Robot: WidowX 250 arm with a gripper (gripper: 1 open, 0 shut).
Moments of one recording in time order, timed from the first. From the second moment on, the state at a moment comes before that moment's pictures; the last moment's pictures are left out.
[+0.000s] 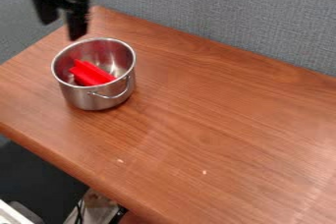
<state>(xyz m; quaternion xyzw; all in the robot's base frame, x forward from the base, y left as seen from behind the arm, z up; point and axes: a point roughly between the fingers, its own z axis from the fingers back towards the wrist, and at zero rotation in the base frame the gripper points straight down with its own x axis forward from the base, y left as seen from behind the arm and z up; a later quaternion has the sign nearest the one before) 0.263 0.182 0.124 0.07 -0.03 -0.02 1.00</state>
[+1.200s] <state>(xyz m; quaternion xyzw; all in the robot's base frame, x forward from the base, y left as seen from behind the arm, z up) 0.279 0.136 0.118 0.11 -0.04 0.04 0.99</state>
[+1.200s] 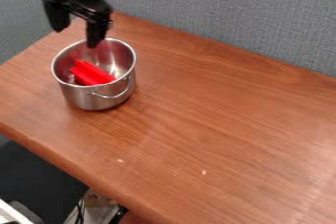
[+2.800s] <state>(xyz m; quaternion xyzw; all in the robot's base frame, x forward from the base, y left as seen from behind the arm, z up) 0.222 0.166 0.136 0.08 0.01 0.11 0.99</state>
